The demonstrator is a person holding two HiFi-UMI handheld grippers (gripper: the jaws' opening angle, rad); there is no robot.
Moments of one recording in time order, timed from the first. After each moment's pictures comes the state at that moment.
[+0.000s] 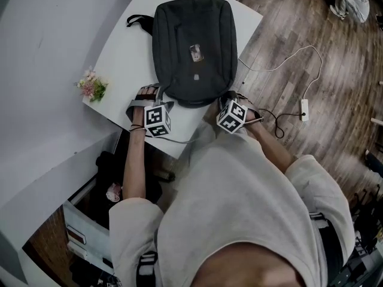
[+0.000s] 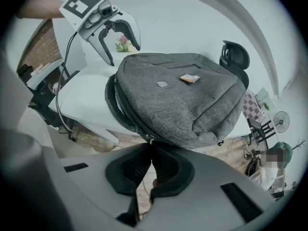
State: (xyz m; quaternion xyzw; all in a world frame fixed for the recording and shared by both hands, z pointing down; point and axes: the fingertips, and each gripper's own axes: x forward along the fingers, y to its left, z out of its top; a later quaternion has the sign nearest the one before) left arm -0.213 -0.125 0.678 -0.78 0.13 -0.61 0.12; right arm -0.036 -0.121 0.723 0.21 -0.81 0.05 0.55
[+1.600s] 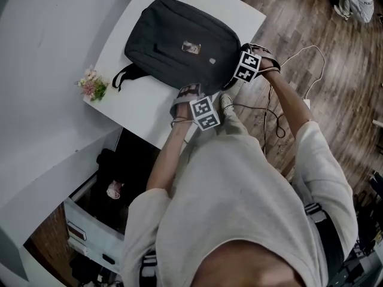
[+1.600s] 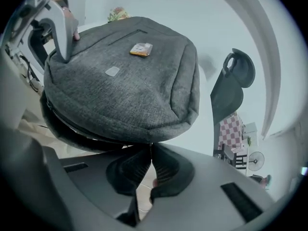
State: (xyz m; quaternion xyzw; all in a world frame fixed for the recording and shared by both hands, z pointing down) left arm -0.075 -0.145 0.717 -0.78 0.20 -0.59 0.01; right arm 0.030 -0.324 0.724 0.19 -0.74 -0.12 0.64
